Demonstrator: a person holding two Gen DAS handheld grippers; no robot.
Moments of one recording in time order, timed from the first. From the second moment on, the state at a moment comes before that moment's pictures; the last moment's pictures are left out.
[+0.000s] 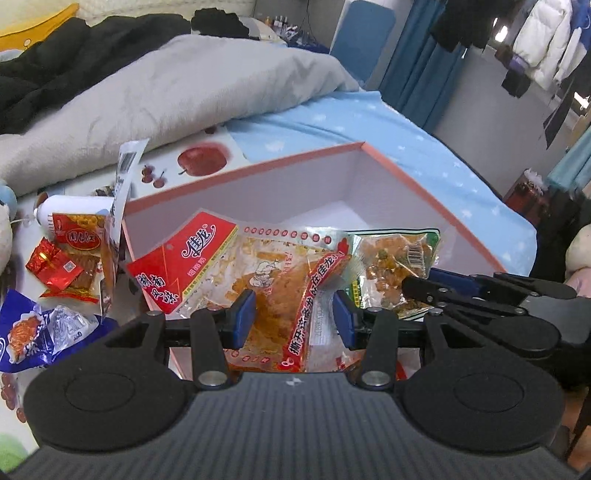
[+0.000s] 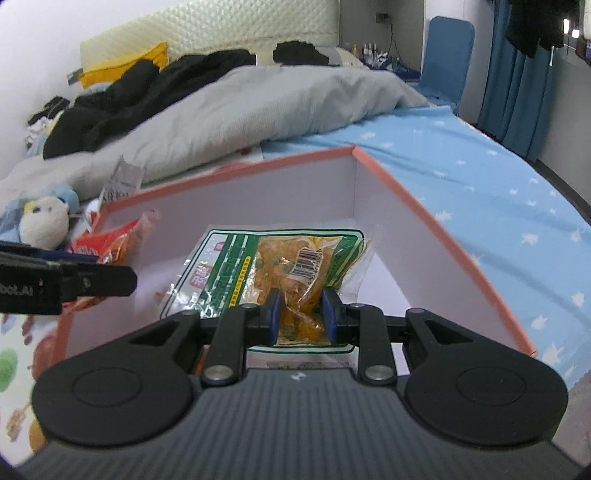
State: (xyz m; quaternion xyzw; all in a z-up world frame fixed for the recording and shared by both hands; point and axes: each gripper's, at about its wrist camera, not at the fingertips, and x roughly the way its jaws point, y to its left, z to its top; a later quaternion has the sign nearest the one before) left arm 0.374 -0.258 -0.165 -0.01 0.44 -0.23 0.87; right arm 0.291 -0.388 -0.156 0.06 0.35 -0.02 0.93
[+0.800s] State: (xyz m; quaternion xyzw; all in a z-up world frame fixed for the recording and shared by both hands) left arm 0.327 -0.200 -0.068 -0.03 0.34 -0.22 0.91; right arm 0.247 -0.364 -0.064 0.09 0.23 0.01 0.97
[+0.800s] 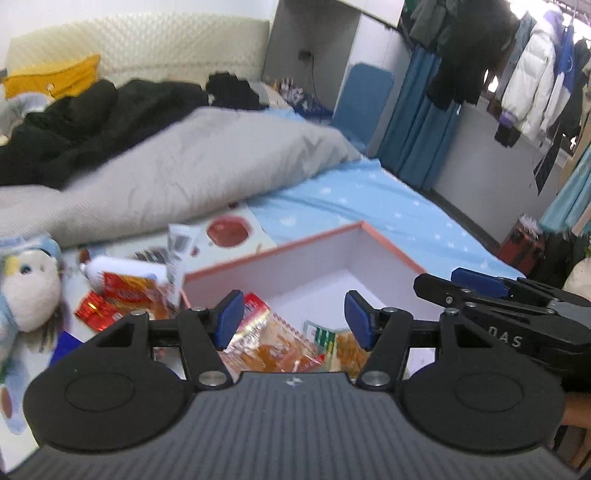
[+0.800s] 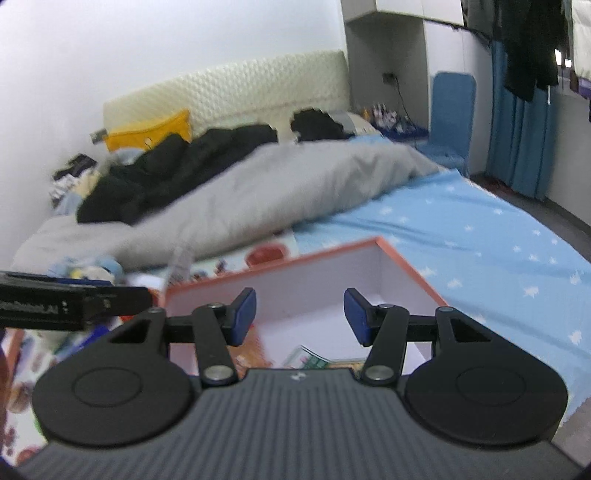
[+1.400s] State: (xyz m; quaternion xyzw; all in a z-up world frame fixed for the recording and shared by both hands) left arm 0.265 -0.103 -0.028 -0.05 0.29 -0.16 0.94; right arm 0.209 -0.285 -0.028 0.07 0.17 0.07 0.98
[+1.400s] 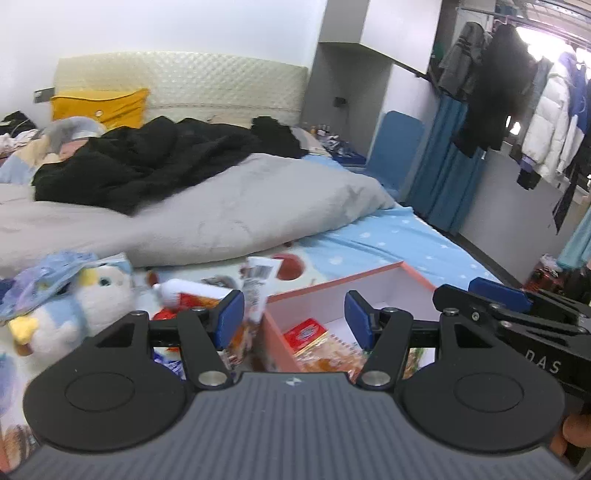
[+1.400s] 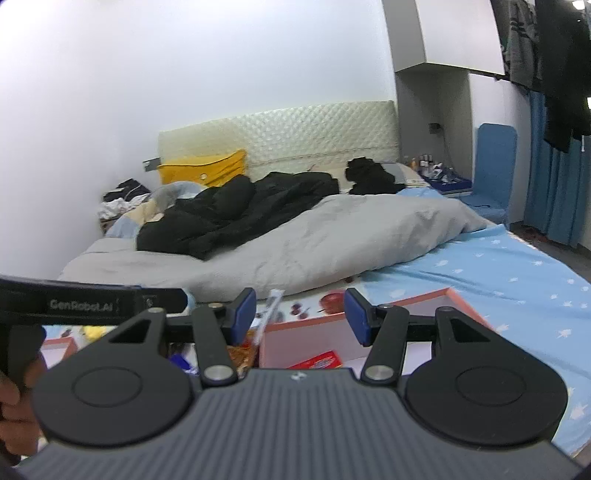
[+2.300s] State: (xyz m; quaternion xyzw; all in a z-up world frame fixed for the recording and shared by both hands) left arm 0.162 0.006 -0.103 -0.08 0.33 -0.09 0.94; right arm 0.147 -0.196 -0.089 0.10 0.21 0.10 0.97
